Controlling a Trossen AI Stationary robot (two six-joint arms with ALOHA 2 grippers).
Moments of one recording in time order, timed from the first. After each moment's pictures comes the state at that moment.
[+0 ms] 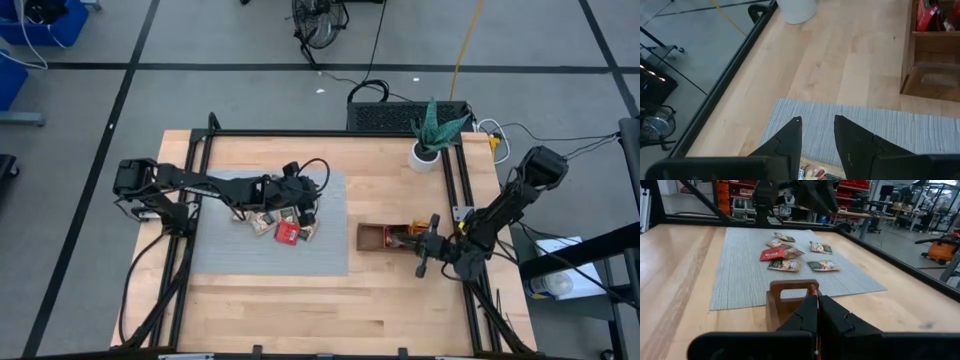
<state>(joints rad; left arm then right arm) 0.05 1.58 0.95 0.04 -0.37 0.08 0.94 1.15 0.05 0.68 1.25 0.31</state>
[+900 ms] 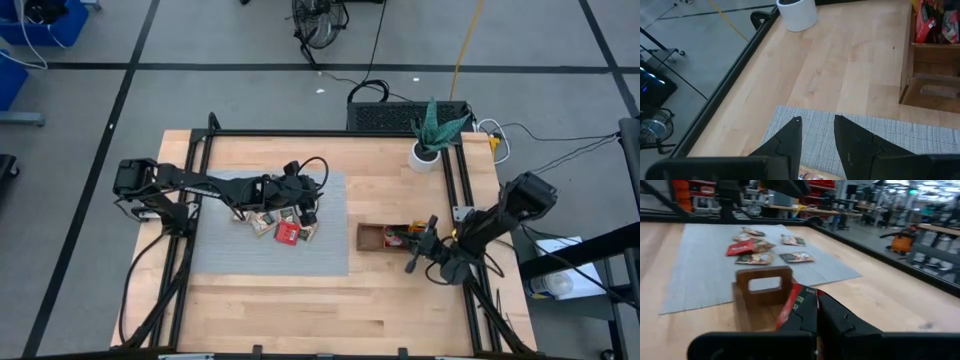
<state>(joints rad) 0.05 1.58 0.95 0.07 -0.37 0.07 0.86 1.54 0.06 0.97 1.34 0.41</state>
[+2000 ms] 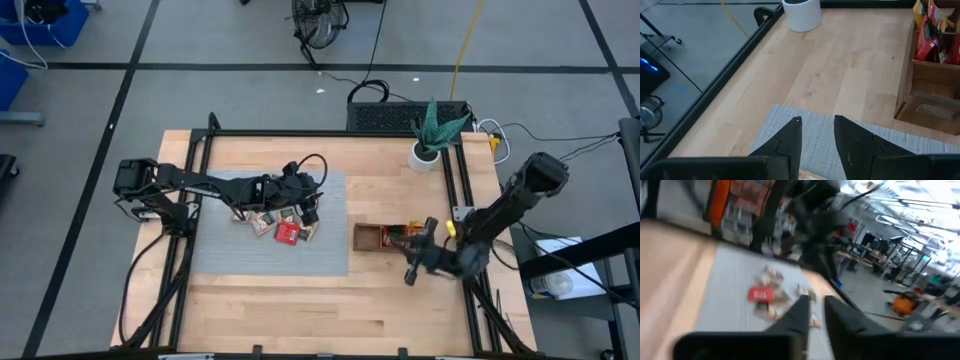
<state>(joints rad) 0.05 1.58 0.95 0.08 -0.37 -0.03 0.85 1.26 0.24 1.11 1.22 -0.44</state>
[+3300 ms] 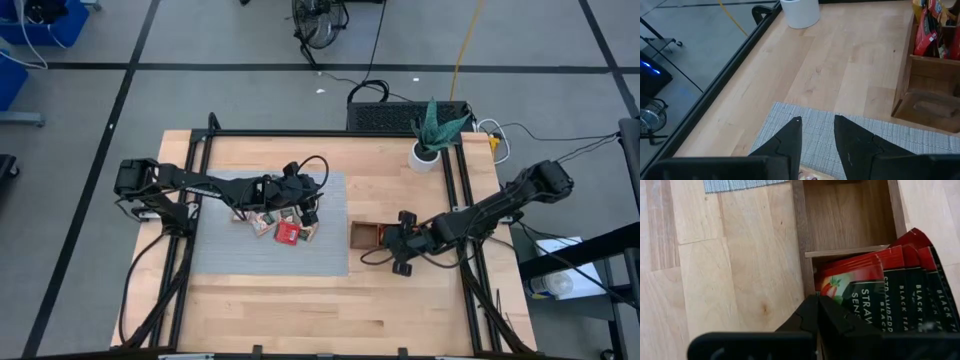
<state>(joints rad) 0.05 1.59 0.95 0.07 -0.37 0.00 0.39 1.31 0.67 -0.57 0.24 0.54</state>
